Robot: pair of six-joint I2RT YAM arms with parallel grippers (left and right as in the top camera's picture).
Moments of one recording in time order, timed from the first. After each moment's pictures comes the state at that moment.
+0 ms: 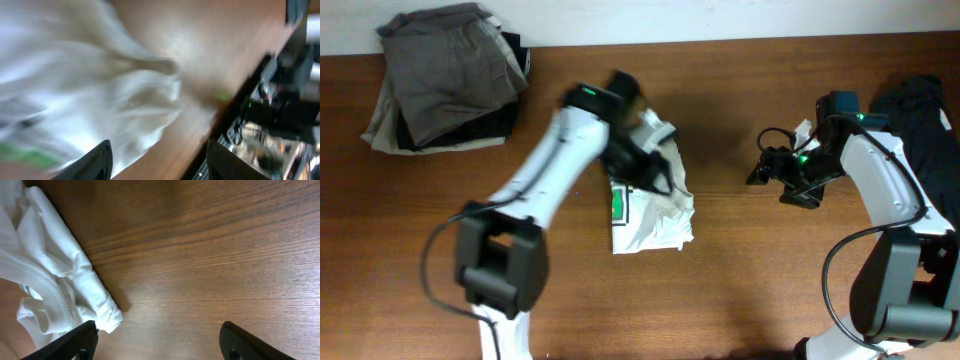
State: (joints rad) left arm -0.40 2.07 1.86 -1.31 0.65 0.17; right arm -0.13 1.77 1.35 -1.10 -0.42 0.25
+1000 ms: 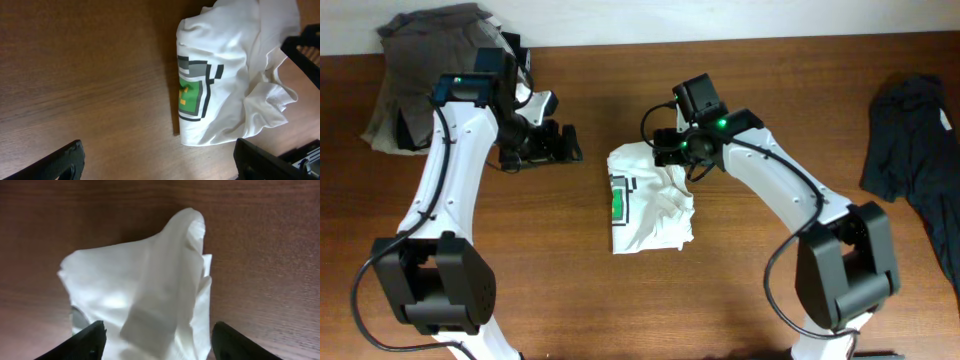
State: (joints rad) left arm -0.07 1.92 1.79 -1.32 0.36 0.00; right arm 0.40 1.92 1.49 -0.68 -0.15 0.40
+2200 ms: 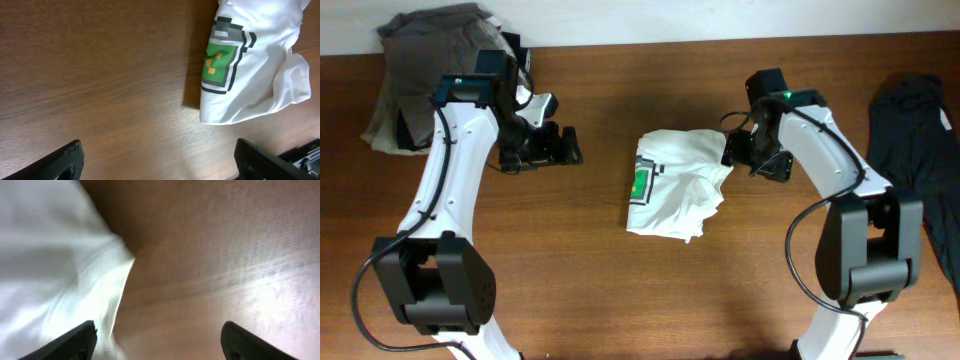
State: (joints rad) left arm -0.07 1.92 1.78 -1.33 0.36 0.00; right arm 0.11 1.96 1.56 -1.08 -0.05 0.46
